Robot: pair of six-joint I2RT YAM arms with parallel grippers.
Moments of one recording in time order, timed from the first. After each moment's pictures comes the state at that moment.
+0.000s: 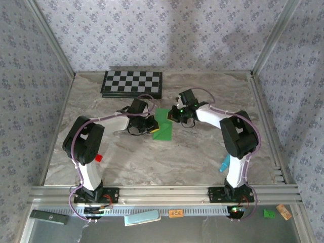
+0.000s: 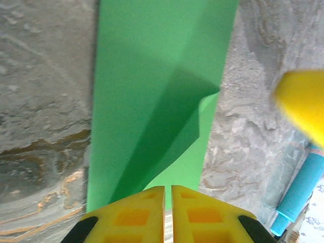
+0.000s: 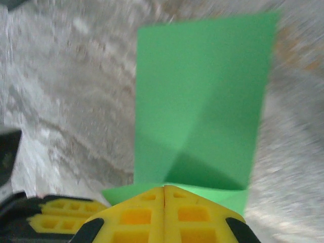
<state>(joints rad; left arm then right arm) -0.54 1.81 1.06 -0.25 0.48 -0.82 0.49 1.90 1.21 -0.25 -0.45 0.69</state>
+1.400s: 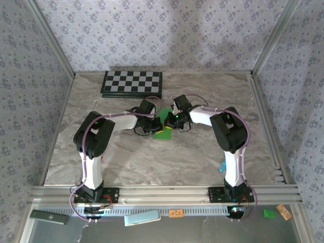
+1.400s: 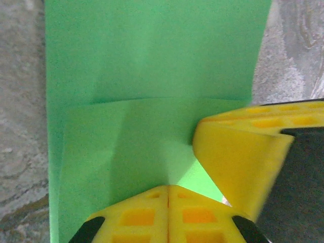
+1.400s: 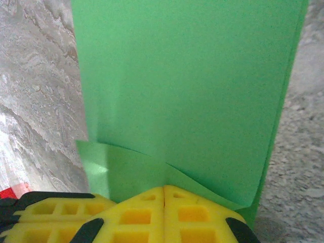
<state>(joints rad) -0.60 1.95 1.14 -0.24 0.42 -0.82 0.51 2.03 1.24 -0.26 -0.47 0.69</state>
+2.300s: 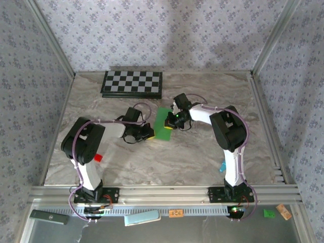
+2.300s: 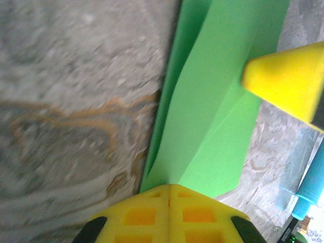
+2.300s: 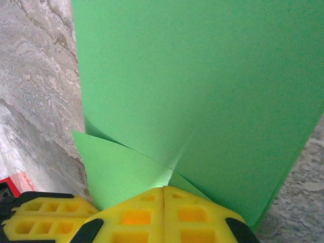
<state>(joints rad) -0.49 1.79 0.84 -0.06 0.54 -0.76 0.49 2.06 1.29 -0.36 -0.51 0.64</state>
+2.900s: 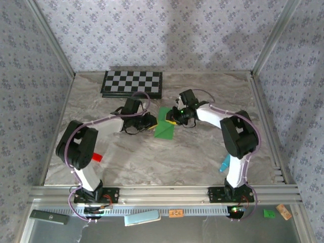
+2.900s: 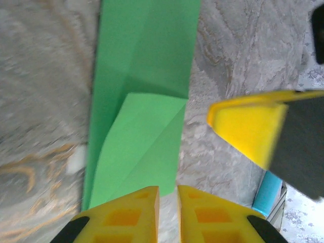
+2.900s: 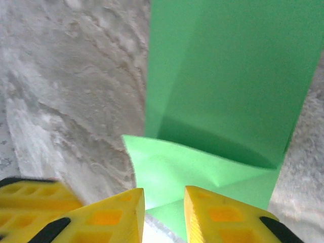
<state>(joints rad) -0.51 1.74 0.99 -0.11 0.53 -0.82 0.46 1.87 1.21 -0.30 -0.48 0.72</state>
